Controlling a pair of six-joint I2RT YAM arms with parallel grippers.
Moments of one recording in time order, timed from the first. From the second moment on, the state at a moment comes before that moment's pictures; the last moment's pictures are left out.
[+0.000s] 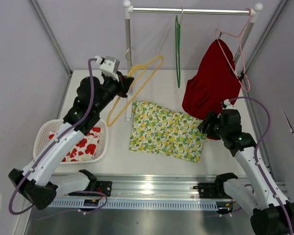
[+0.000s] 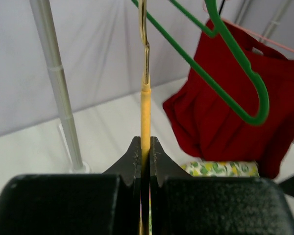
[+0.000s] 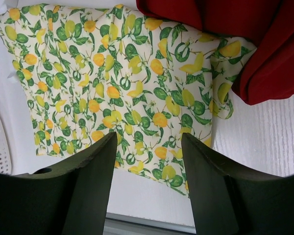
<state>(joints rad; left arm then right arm) -0.57 1.19 1.33 -0.13 -0.04 -0.10 0.20 0.86 0.73 -0.56 -0.06 0.54</state>
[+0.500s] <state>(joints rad) -0.54 0.90 0.69 -0.03 0.43 -0.34 0.23 0.80 0.85 -0.71 -0.06 0.52</state>
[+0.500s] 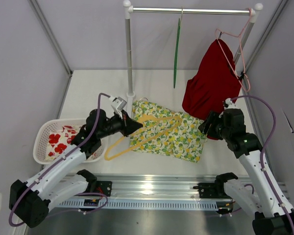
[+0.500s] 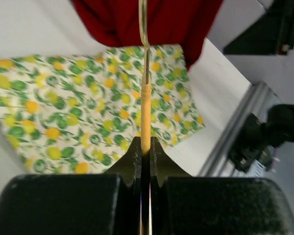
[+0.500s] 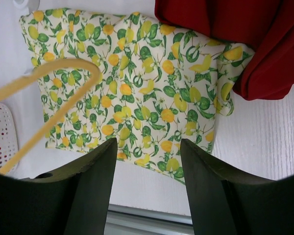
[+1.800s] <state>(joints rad) -0.77 1.80 0.53 1.06 0.80 -0.72 0.58 0.76 0.66 -0.83 0.14 0.81</state>
